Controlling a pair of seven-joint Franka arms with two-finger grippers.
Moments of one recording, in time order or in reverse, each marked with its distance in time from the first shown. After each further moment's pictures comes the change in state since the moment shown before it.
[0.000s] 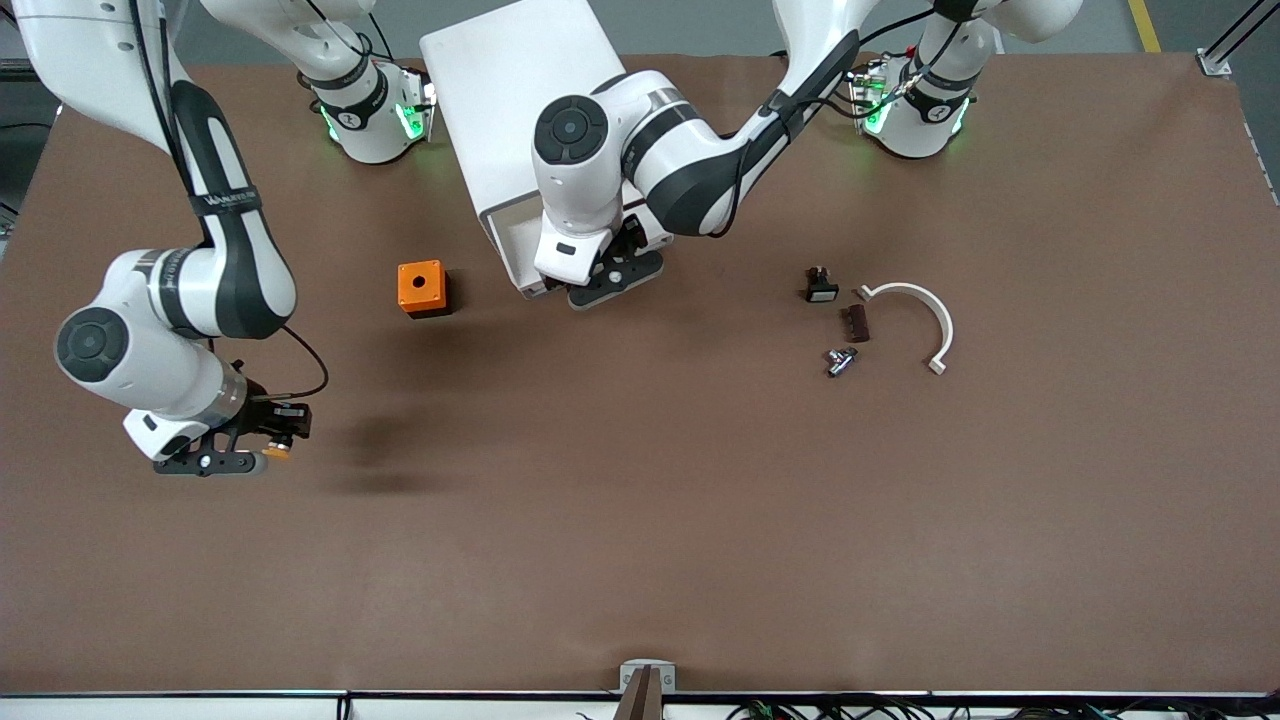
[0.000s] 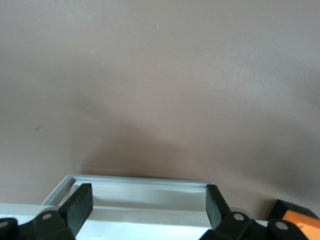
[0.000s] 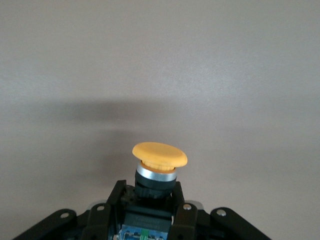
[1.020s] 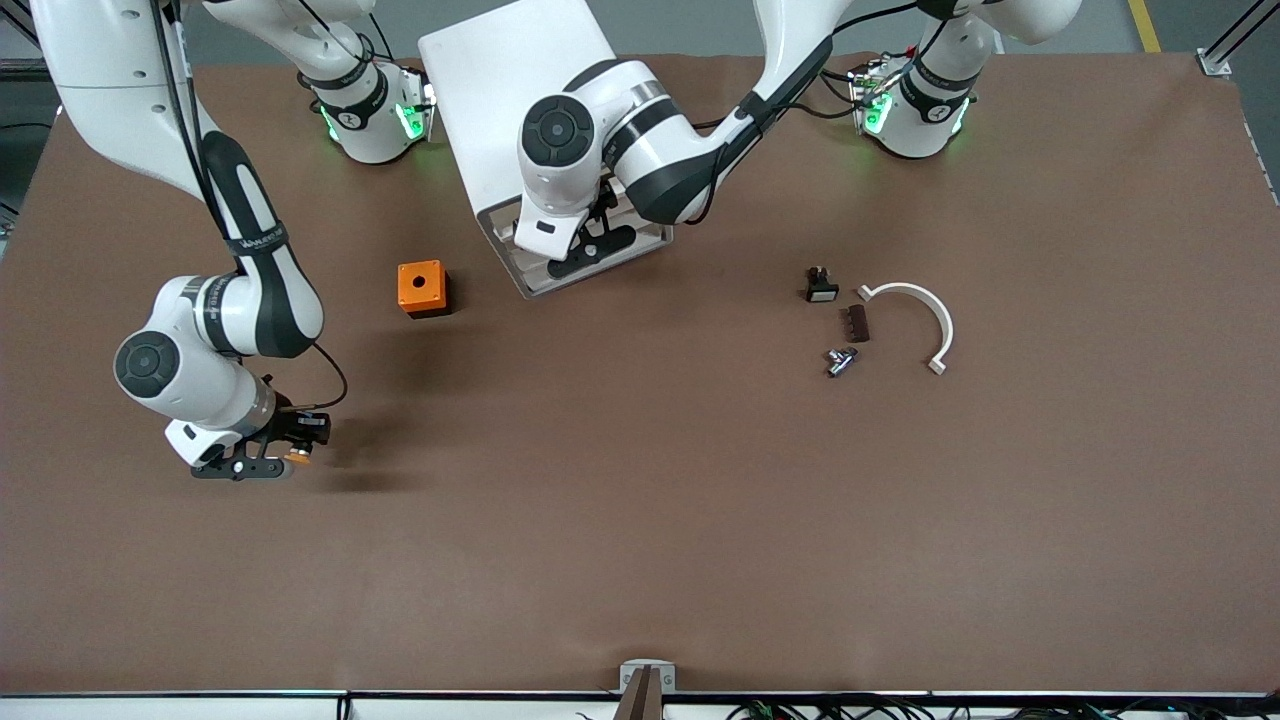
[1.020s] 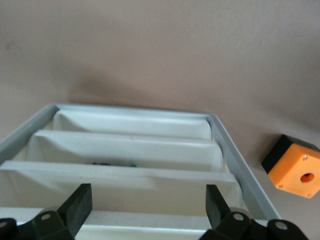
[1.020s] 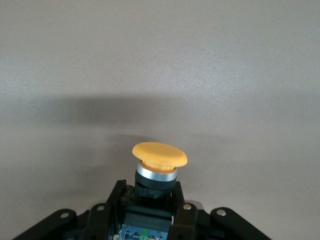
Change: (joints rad) left arm -0.049 0.019 0.006 -0.011 -0.256 -0.001 0.003; right arm -0.015 0.112 0.000 -0.024 0.000 0.132 -0.019
